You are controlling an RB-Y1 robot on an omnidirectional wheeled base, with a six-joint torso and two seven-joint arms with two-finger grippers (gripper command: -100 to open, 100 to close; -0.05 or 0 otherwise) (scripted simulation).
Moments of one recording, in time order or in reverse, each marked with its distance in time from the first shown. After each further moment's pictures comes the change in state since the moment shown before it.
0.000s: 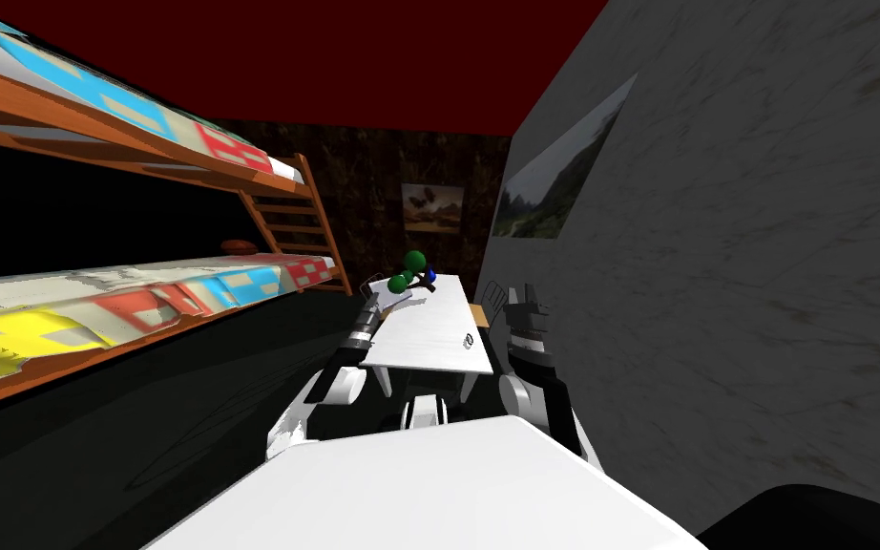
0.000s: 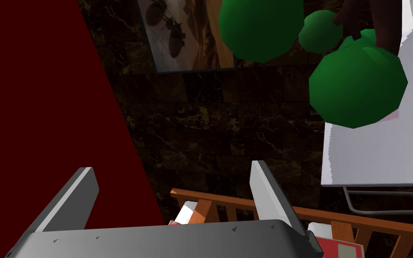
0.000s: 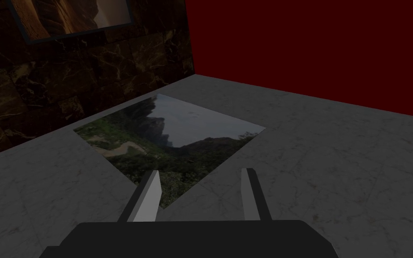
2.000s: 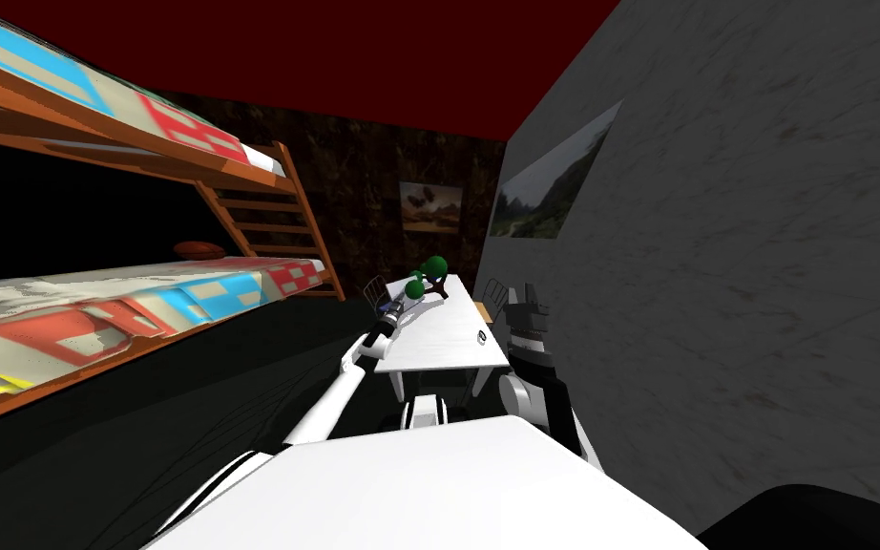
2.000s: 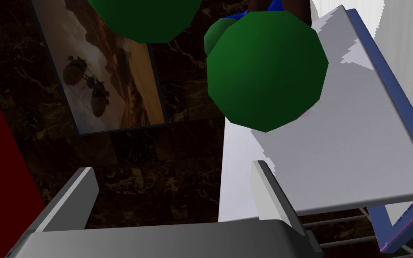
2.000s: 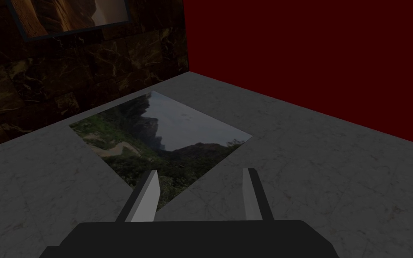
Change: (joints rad) left arm -0.452 -0.002 -0.055 0.577 -0.026 0.117 0.052; right arm 0.000 0.000 0.000 0.000 0.000 0.000 0.000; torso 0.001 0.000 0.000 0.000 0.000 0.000
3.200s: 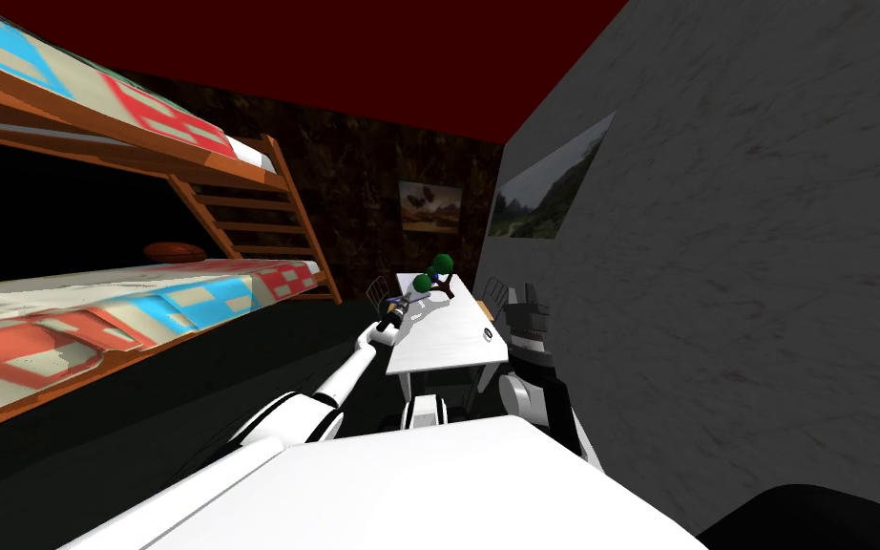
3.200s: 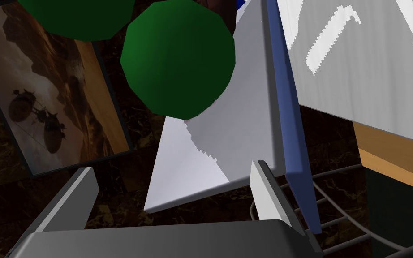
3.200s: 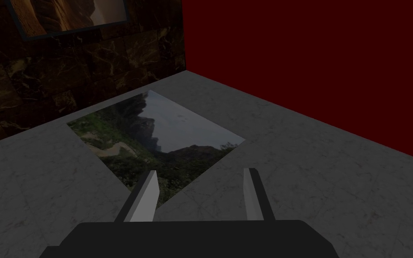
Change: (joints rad) left arm -0.239 0.007 -0.029 0.327 -0.016 0.068 0.028; right arm 0.000 0.000 0.000 0.000 0.000 0.000 0.000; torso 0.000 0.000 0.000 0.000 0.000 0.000
